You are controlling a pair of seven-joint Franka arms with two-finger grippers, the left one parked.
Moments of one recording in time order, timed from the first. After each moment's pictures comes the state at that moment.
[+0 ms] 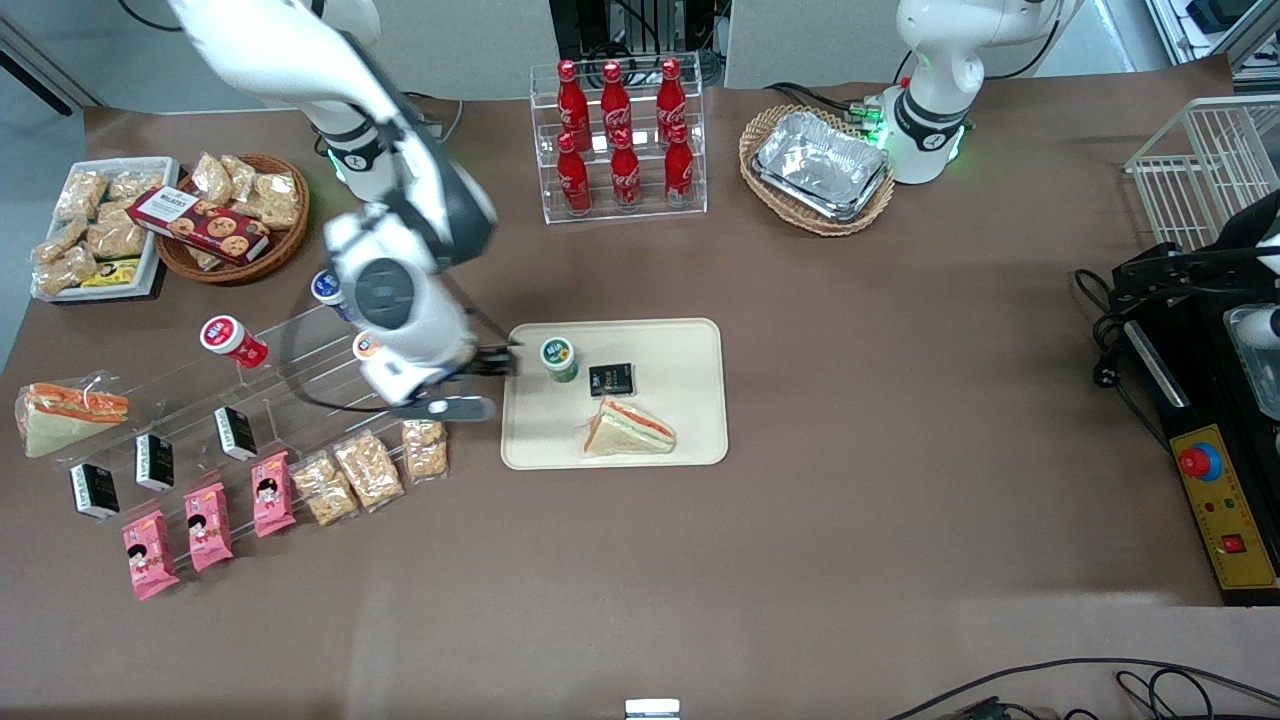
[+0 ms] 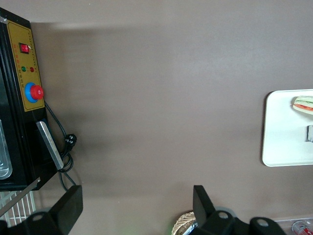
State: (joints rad) arm 0.42 0.25 0.00 -1.91 0.03 2.03 0.44
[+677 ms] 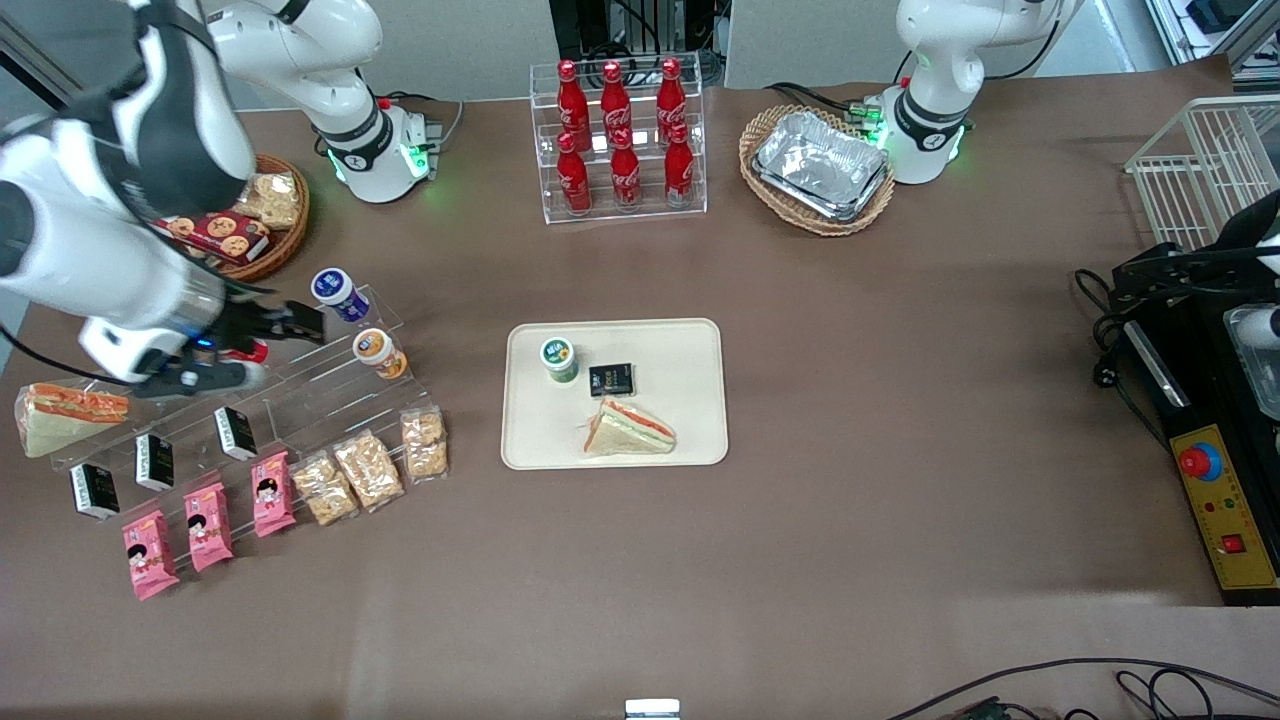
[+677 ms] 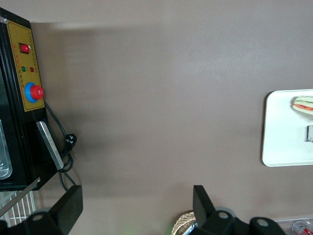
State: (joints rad) arm 0.09 0.00 0.00 -1.85 0.06 1.71 0.01
